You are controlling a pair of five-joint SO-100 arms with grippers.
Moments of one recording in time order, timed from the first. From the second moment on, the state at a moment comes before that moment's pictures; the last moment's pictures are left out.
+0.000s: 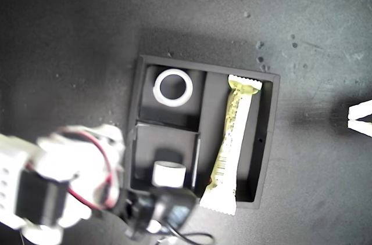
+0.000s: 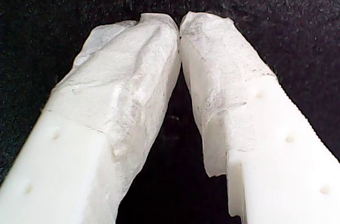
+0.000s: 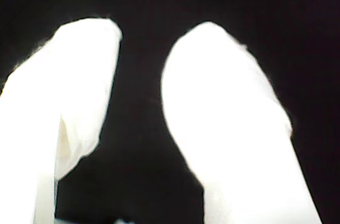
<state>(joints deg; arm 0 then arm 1) 11.0 93.3 73.9 96.0 -90.5 -8.5 183.4 178.3 52.6 105.8</state>
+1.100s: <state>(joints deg) 9.1 191.2 171.5 65.1 -86.3 -7.7 183.4 178.3 55.5 105.8</state>
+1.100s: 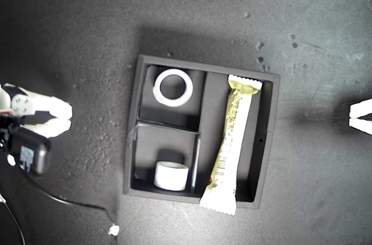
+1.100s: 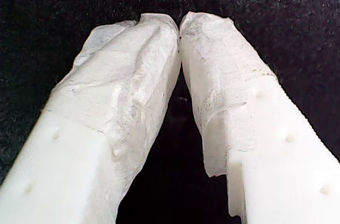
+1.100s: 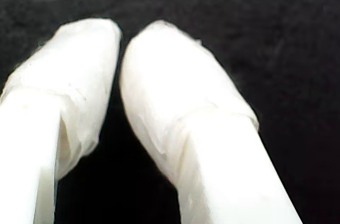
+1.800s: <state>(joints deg) 8.9 191.2 176.5 76.6 -96.2 -4.0 184.1 178.3 71.2 105.7</state>
